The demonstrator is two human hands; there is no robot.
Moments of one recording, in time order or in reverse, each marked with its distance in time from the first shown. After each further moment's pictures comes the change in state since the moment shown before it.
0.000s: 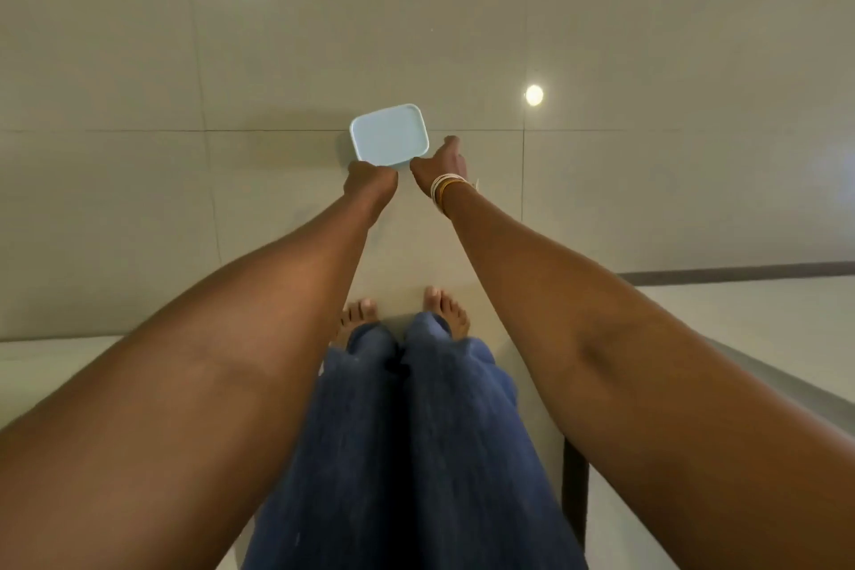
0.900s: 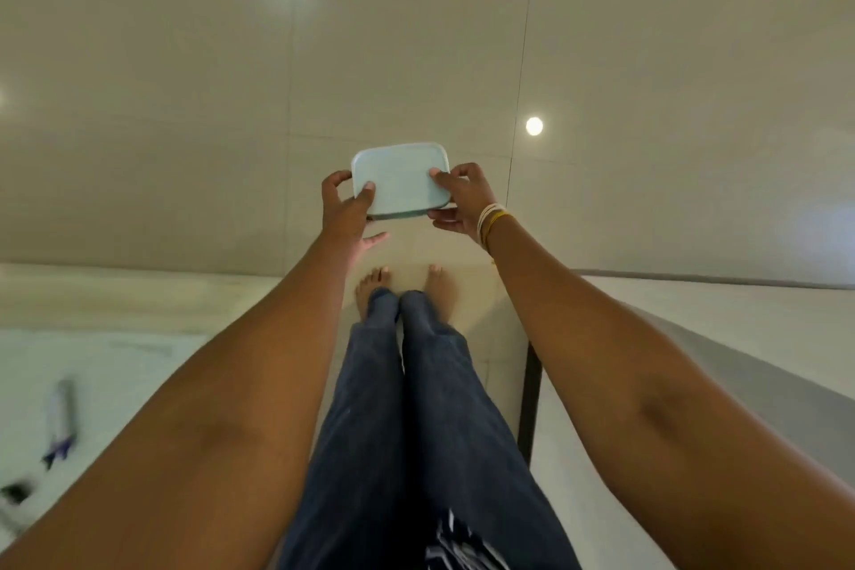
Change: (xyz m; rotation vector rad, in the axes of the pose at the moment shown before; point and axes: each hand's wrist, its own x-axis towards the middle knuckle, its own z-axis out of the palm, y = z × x) left_hand -0.271 -0.028 -0.148 -0.710 -0.147 0.069; right_hand -0.272 -0.050 -0.108 0.434 -0.297 0.031
